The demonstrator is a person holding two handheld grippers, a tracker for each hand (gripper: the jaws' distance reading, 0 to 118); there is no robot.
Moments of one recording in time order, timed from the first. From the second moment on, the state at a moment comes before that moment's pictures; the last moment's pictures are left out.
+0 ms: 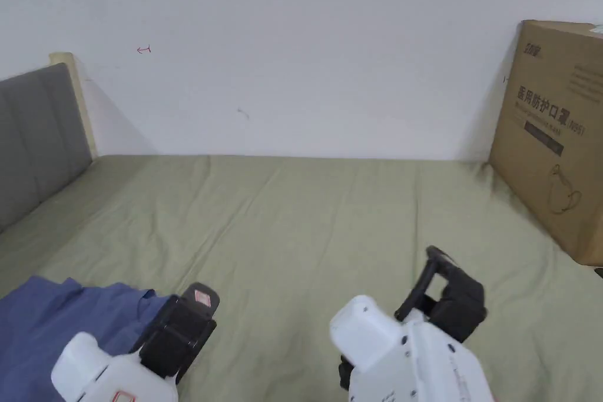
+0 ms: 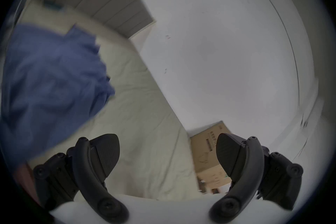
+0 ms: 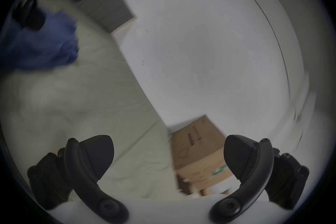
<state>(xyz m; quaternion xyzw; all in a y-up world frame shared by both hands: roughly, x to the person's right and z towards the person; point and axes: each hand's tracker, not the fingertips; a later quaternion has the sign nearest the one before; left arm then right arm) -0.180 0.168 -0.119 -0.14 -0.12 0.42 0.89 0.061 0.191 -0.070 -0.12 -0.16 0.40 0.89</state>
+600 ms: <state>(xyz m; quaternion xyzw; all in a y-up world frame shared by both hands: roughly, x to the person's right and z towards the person) -0.114 0.238 -0.084 -0.02 -0.12 0.03 0.99 0.134 0.224 -0.020 -0.04 -0.21 -0.02 0.98</state>
